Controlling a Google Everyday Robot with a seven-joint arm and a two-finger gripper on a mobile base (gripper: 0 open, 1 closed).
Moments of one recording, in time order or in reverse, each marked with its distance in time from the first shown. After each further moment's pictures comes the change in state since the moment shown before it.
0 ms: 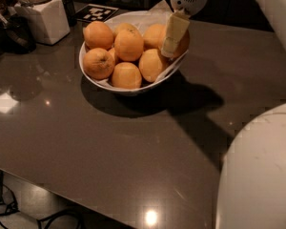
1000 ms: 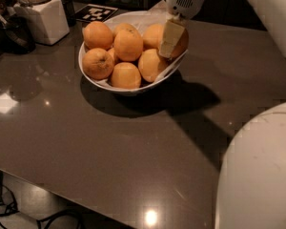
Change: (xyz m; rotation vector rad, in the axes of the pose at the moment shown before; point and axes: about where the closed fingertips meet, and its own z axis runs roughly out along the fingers) arm -0.008 0.001 0.013 -0.005 -0.009 -0.021
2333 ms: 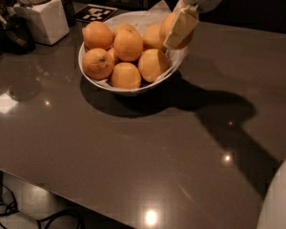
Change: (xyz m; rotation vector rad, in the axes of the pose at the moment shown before) arm 0.002 0.010 -0.040 0.000 -0.255 -0.061
